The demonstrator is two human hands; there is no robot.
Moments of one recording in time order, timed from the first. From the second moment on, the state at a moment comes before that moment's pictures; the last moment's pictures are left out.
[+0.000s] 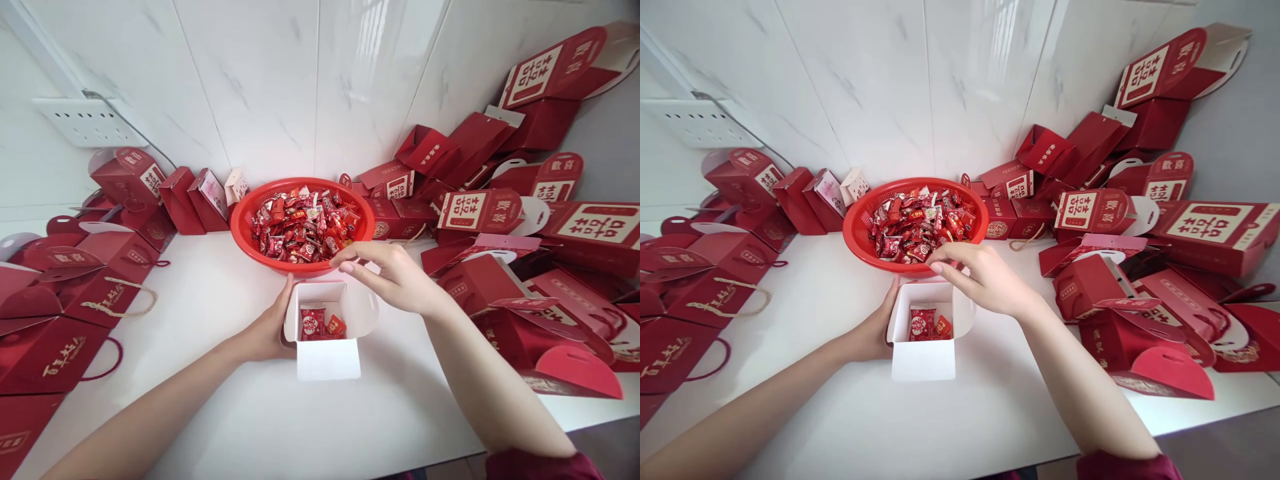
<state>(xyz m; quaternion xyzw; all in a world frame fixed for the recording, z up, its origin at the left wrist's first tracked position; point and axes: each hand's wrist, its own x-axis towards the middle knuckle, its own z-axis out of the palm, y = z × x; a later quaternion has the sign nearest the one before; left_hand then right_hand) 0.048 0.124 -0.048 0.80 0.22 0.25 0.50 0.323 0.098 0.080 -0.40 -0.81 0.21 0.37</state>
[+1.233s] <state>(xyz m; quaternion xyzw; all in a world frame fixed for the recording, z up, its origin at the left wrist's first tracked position) 0.077 0.088 -0.044 0.73 0.15 0.56 0.35 0.303 0.054 -0.034 -0.38 -0.59 0.57 0.43</state>
